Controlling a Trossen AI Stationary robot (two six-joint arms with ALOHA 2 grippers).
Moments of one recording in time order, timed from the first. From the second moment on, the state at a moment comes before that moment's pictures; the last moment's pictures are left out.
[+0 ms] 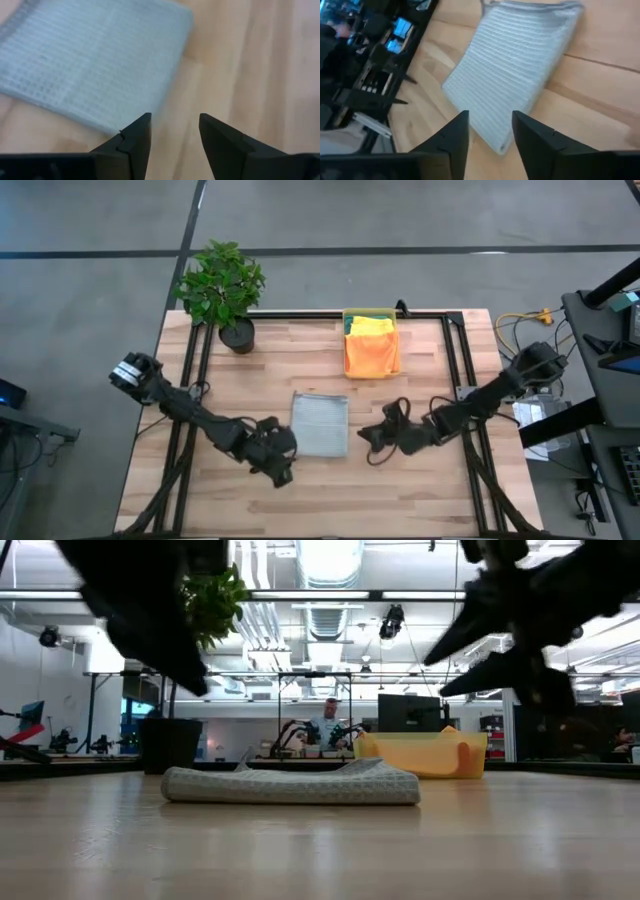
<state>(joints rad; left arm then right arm) -0.52 1.57 1.00 -0.41 -0.35 -0.81 0.51 1.44 0.59 0.20 0.58 1.40</state>
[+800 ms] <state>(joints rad) -0.47 1.67 0.94 -0.26 -0.27 -0.25 0.48 1.87 1.05 -0.07 0.37 0.03</state>
